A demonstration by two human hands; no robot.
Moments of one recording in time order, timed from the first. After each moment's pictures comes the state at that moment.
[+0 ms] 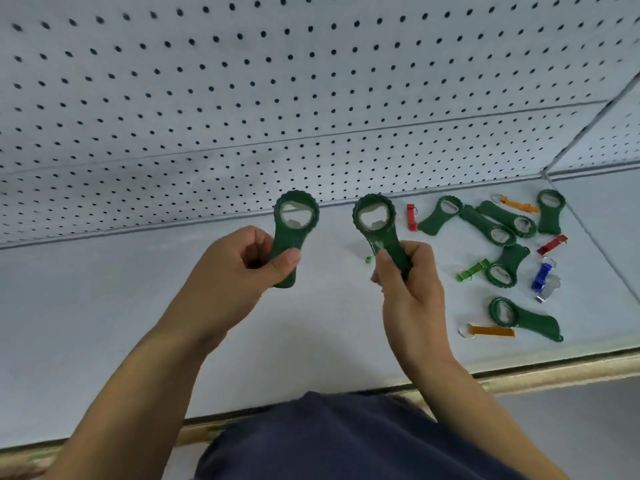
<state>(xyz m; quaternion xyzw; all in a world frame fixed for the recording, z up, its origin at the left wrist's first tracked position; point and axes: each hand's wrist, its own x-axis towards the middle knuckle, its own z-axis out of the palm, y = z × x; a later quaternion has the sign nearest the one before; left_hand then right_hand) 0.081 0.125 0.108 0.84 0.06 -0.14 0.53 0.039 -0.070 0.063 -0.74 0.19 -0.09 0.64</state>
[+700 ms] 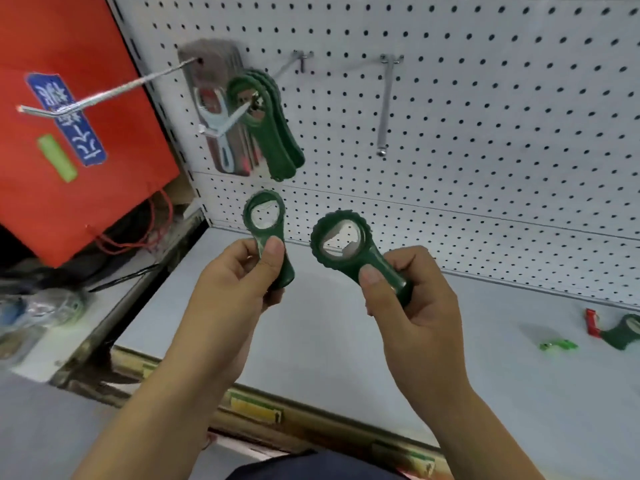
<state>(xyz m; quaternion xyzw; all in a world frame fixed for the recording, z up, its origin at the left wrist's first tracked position) -0.034 0.357 0.177 0.63 0.19 0.13 0.74 -0.007 0.185 0.161 -0.70 -0.19 -0.07 0.69</state>
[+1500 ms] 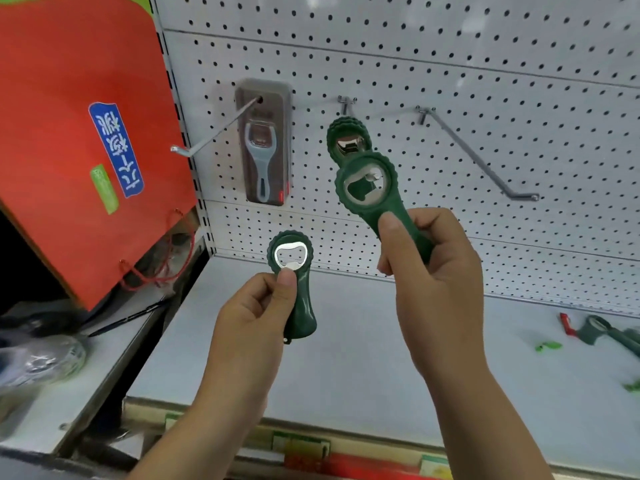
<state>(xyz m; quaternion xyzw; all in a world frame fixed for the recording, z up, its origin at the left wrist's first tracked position) -0.061 0.446 0.173 0.63 0.16 0.13 0.75 -0.026 0.303 0.227 -0.72 -0.08 -0.17 0.67</state>
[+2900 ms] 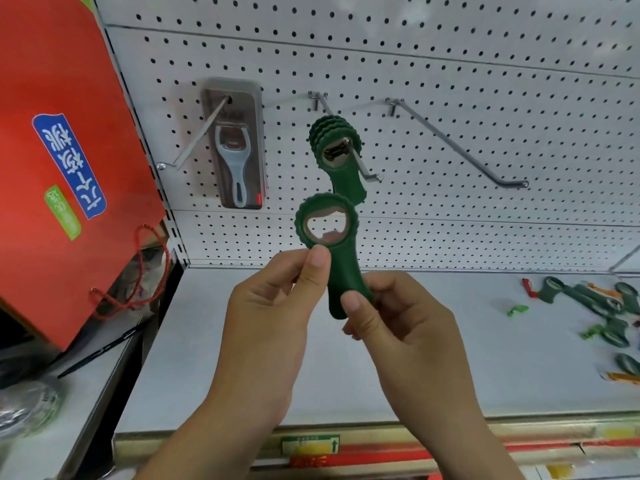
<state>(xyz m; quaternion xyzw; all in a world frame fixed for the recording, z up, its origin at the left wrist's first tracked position) -0.059 0.451 0.209 0.61 0.02 0.09 0.79 -0.072 0.323 0.205 -0.77 -0.06 -0.10 0.63</state>
